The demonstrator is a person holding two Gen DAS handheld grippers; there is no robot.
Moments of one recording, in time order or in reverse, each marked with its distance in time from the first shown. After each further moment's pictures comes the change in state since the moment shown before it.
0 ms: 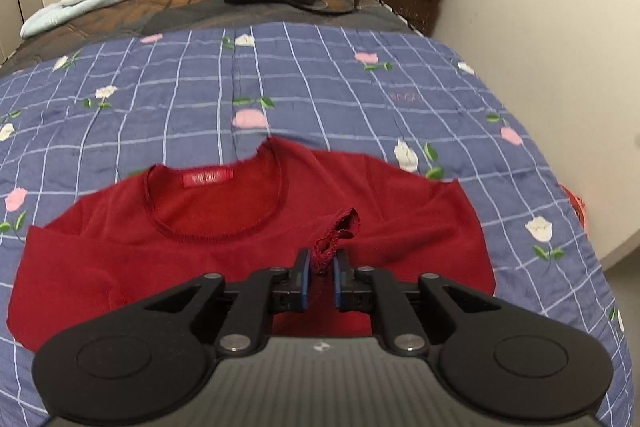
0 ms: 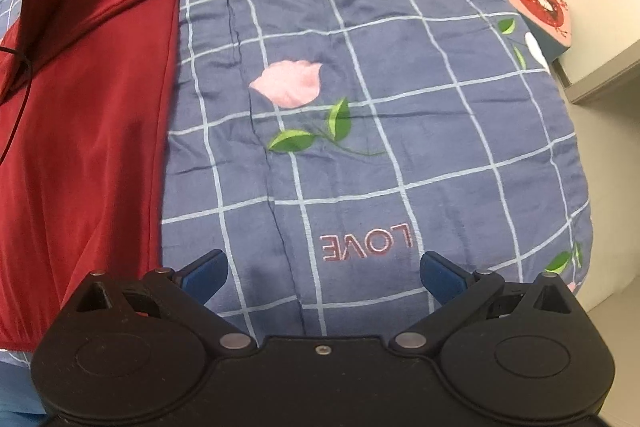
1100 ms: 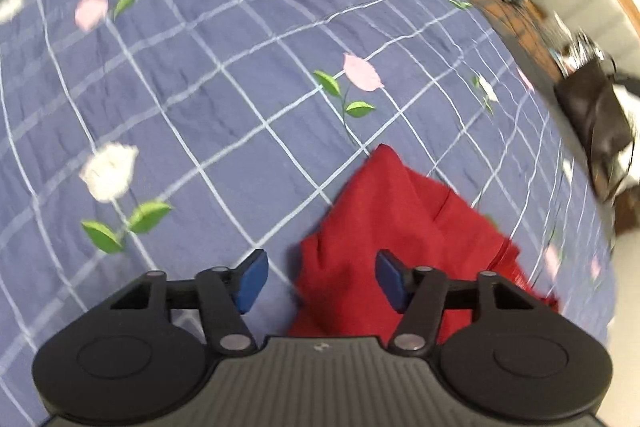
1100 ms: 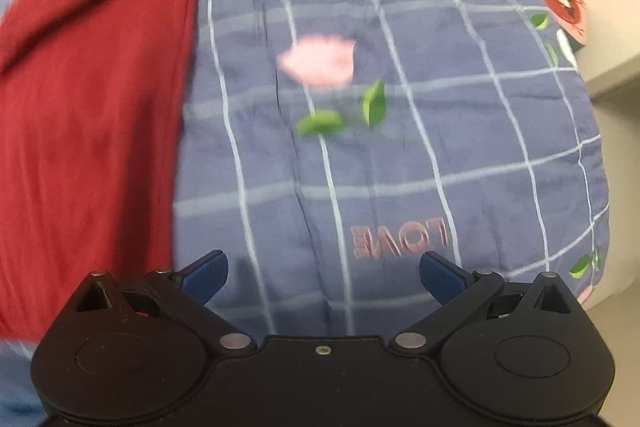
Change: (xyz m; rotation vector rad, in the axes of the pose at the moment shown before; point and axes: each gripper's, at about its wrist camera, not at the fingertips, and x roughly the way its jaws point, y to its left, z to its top) left arm -0.047 0.317 -0.080 -1.022 0.031 0.201; right arm 0.007 0.024 0.011 0.002 0.025 0.029
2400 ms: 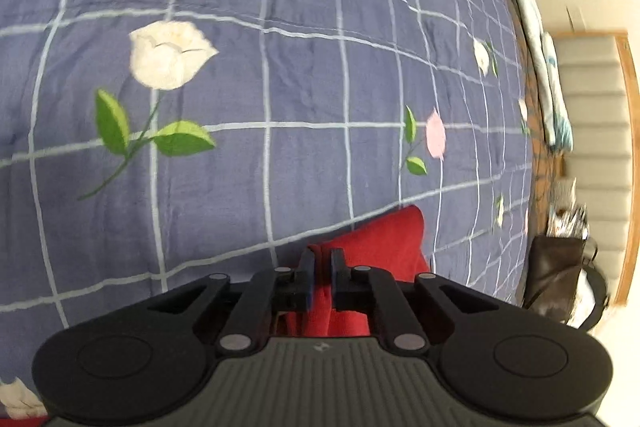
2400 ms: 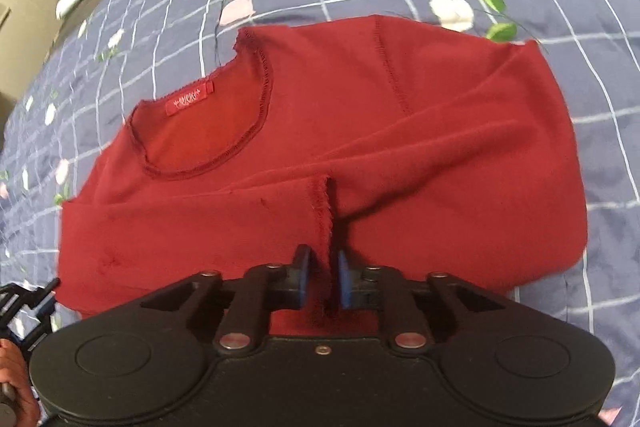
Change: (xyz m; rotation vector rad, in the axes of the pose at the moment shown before) left arm 0.033 0.067 -0.004 -0.561 -0.001 -0.185; right arm 0.040 0.167 0.229 -0.065 -0.093 0.321
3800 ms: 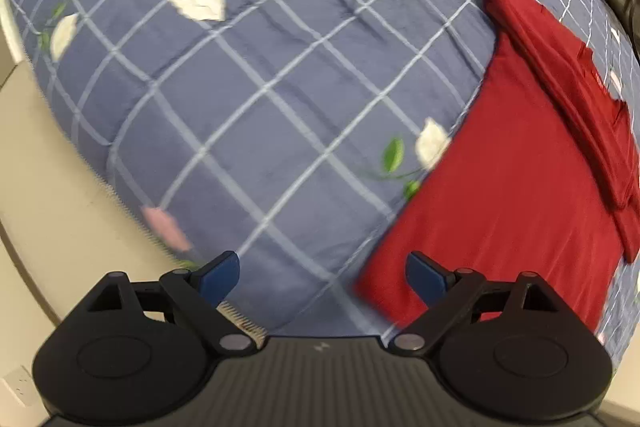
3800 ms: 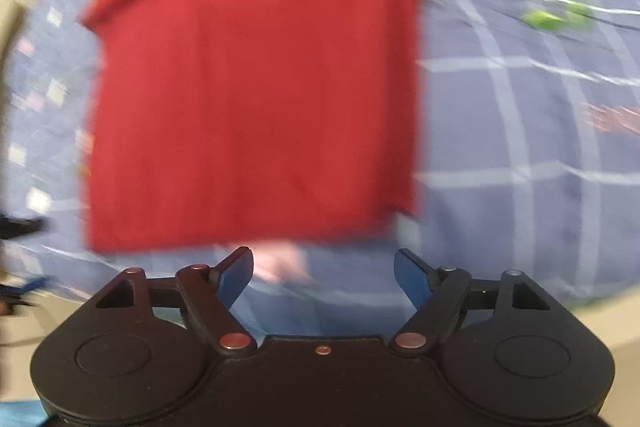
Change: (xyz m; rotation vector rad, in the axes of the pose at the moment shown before) left arm -0.219 0.156 -0.097 0.657 0.172 0.456; right arm -0.079 -0.041 -0.325 -0.056 0.172 -0.067
